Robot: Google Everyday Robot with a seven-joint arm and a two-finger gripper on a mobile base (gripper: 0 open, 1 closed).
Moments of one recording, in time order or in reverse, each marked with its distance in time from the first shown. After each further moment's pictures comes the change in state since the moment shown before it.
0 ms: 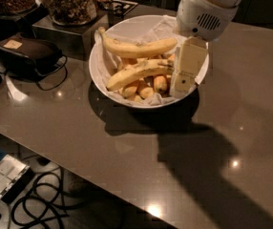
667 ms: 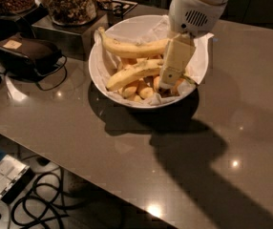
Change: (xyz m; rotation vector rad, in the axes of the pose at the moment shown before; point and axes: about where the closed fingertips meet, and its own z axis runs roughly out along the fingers) arm -0.013 -0.016 0.006 0.029 0.007 0.053
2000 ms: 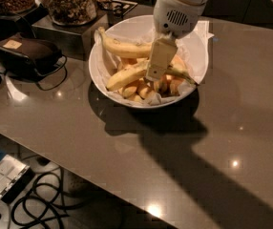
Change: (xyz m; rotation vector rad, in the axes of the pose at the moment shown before) arm -0.022 -0.005 0.020 -0.061 0.018 0.018
